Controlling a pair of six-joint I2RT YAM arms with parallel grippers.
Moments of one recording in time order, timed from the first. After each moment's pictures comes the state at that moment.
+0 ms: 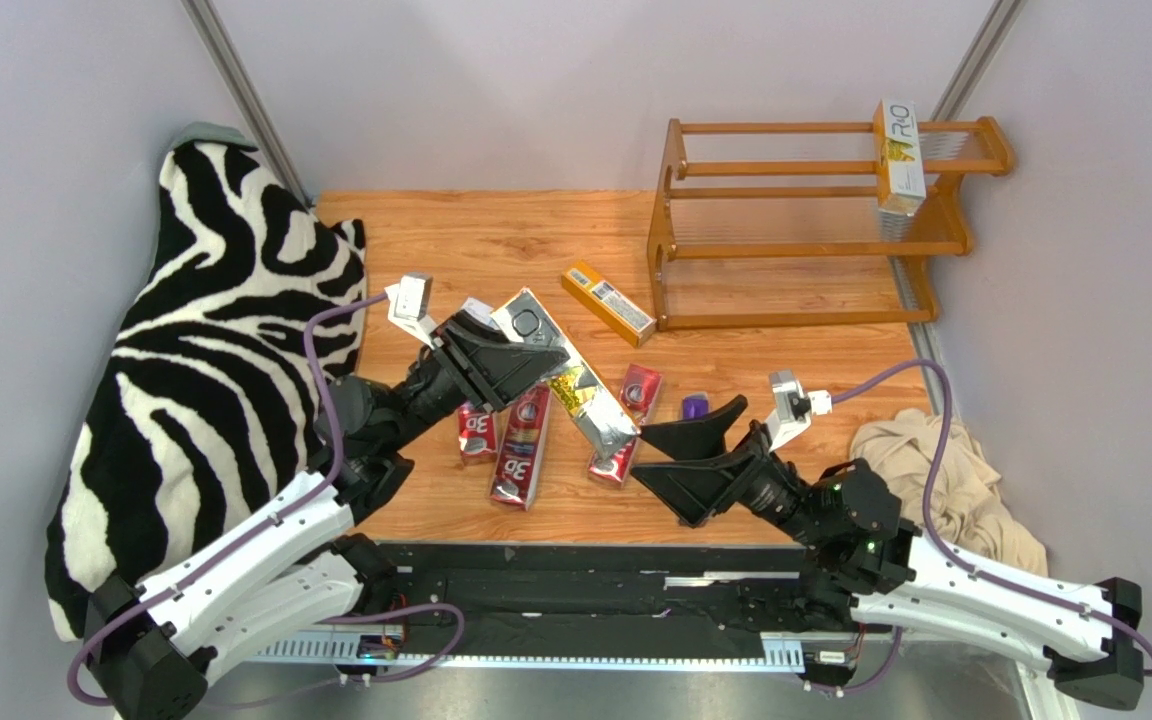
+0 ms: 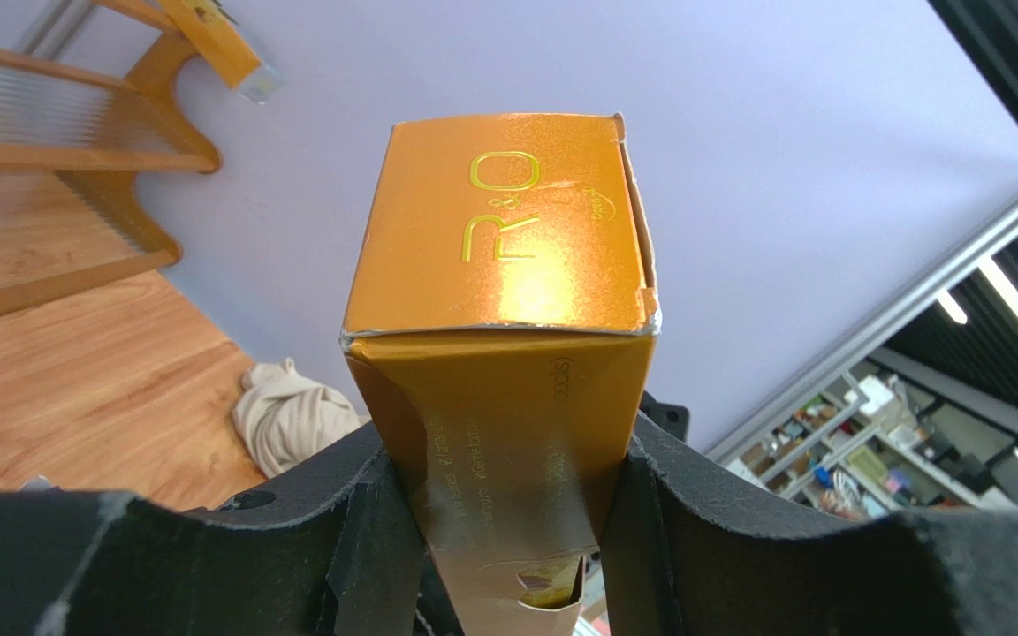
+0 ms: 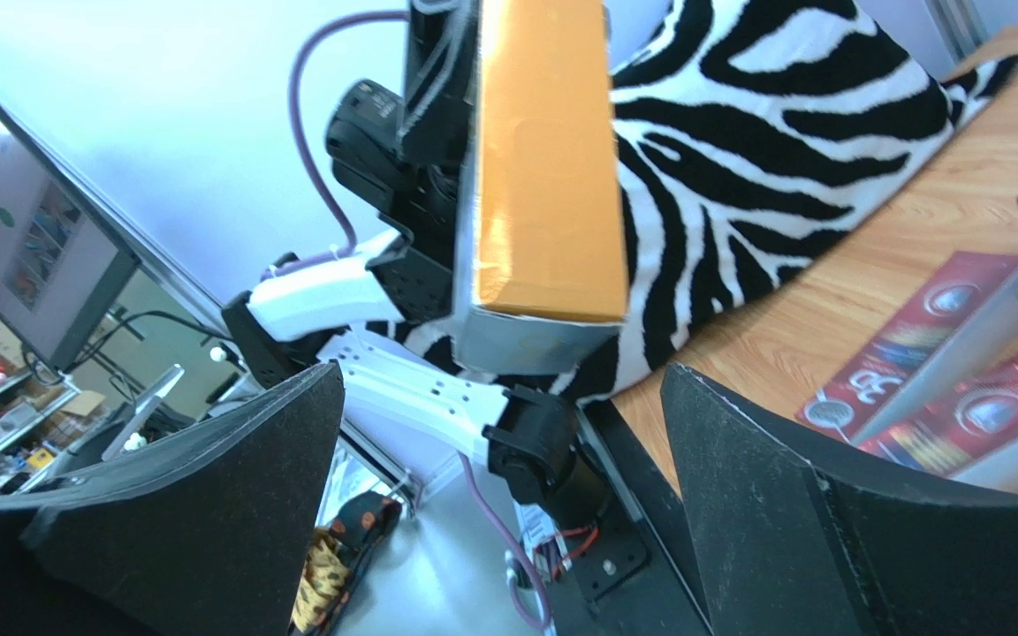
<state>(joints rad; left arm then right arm) -0.71 0.81 0.60 0.69 0.34 -1.06 1.20 0.41 0.36 0.40 0.12 0.72</state>
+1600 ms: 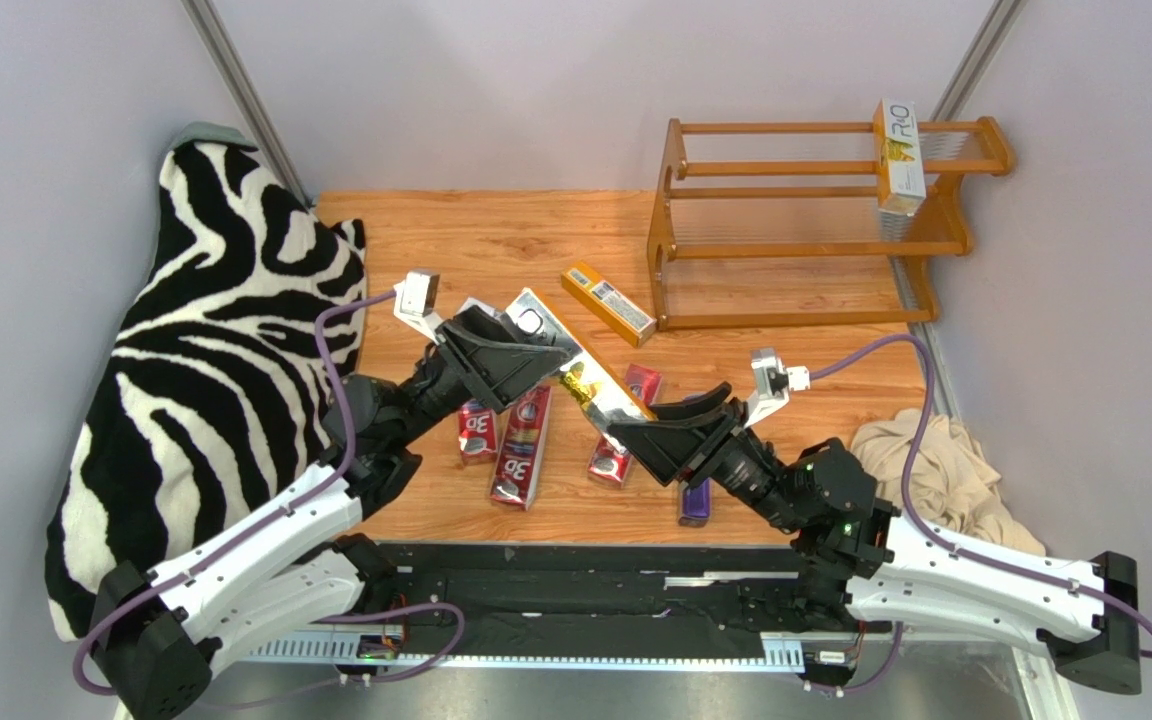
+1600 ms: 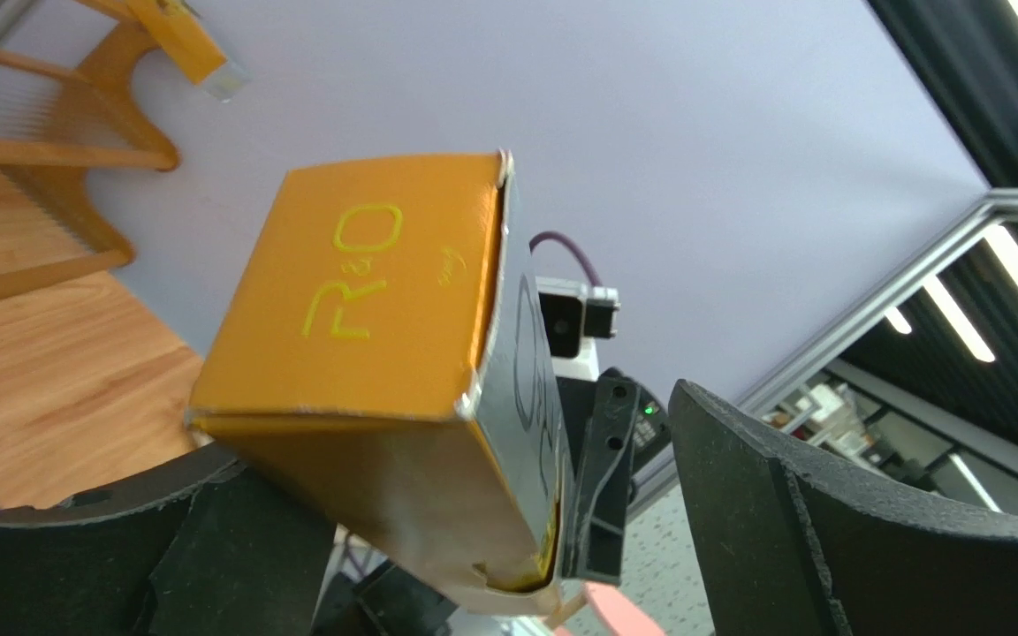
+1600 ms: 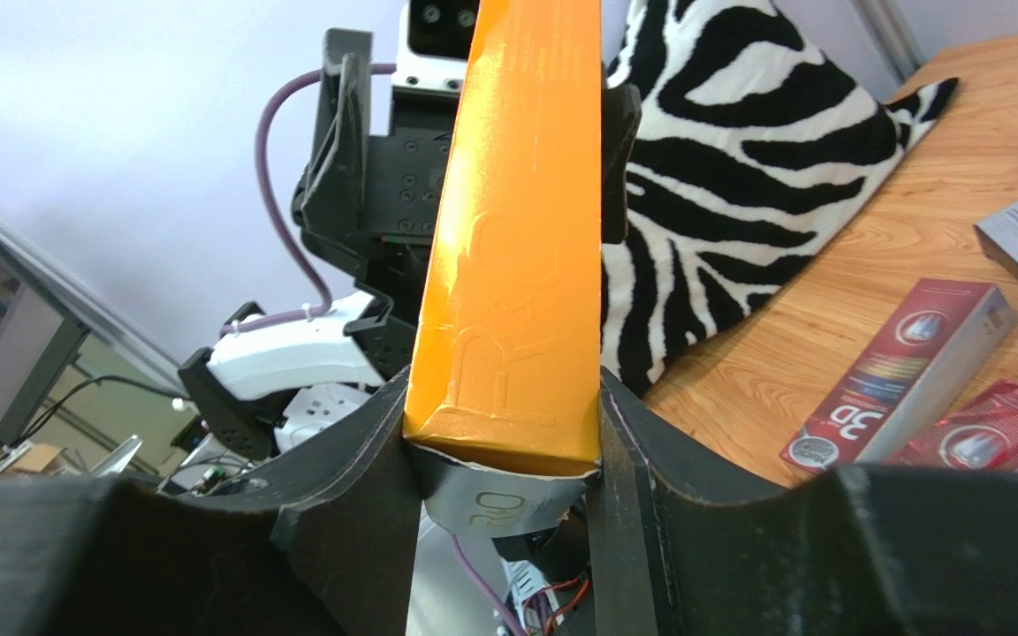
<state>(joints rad) -0.71 0.87 0.58 0.80 0.34 -1.13 1.21 0.62 0.48 0.50 0.20 0.72</state>
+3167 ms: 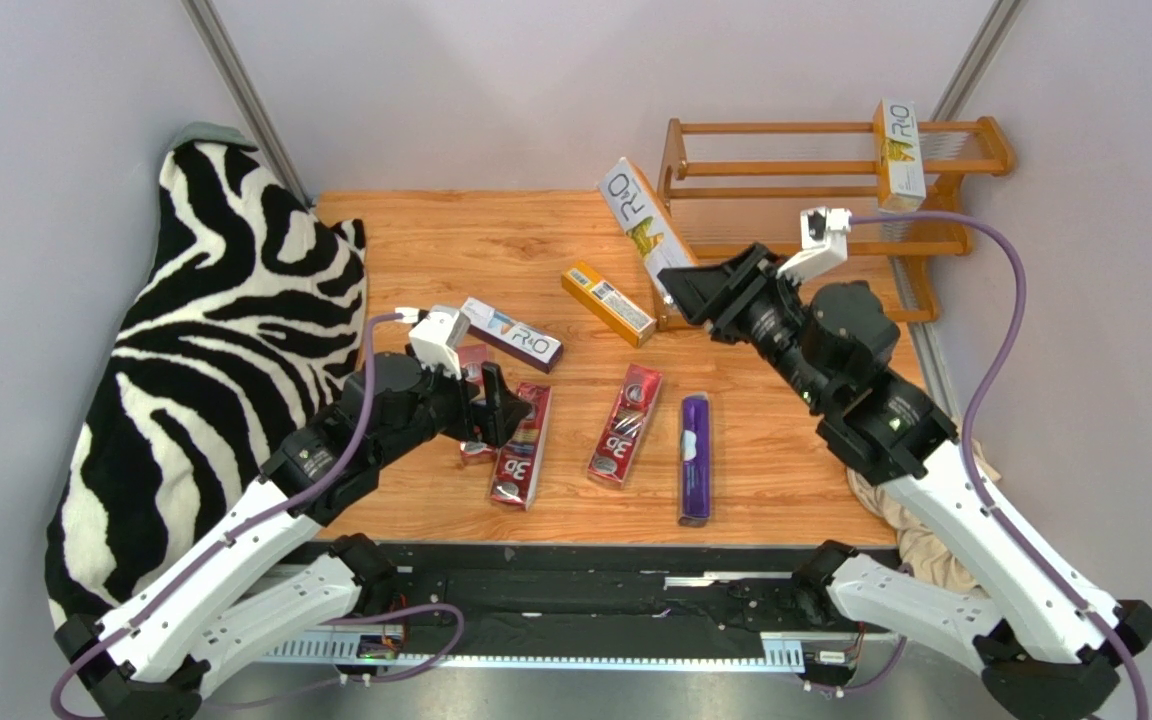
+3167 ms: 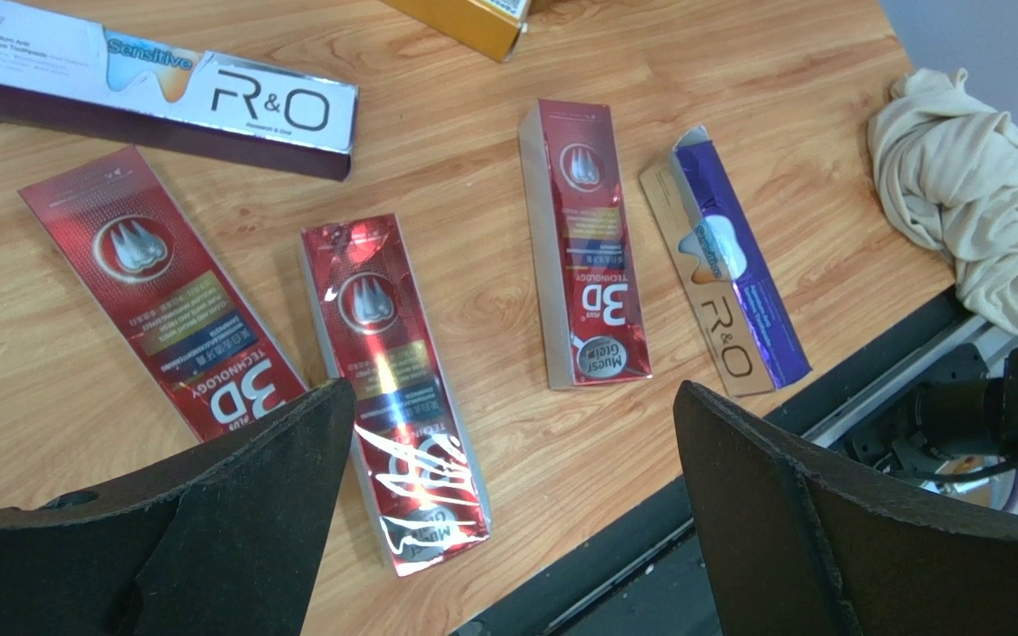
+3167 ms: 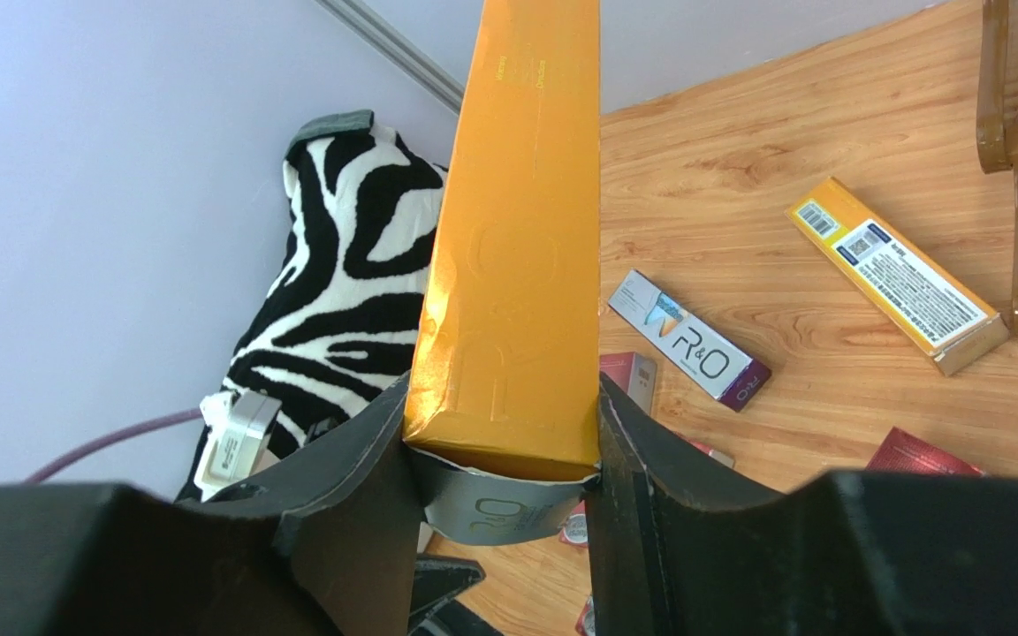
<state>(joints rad) -0.71 0.73 0.80 -0.48 -0.03 -0.41 0.71 0.92 1.15 -0.25 0.17 0.80</state>
